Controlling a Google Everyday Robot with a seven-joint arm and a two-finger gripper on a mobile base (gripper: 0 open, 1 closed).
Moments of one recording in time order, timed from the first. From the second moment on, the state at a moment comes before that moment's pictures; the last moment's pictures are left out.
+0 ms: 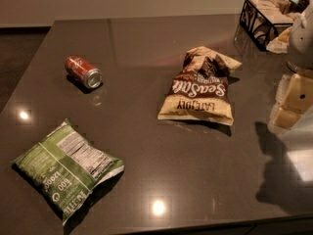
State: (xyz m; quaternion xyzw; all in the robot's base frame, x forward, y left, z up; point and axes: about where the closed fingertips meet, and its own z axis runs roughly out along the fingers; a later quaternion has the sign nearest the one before) arm 0.438 -0.217 0.977 -0.60 0.78 -0.03 0.16
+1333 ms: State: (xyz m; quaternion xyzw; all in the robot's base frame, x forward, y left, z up) arm 0.495 -0.173 0.916 -0.52 0.84 -0.02 0.14
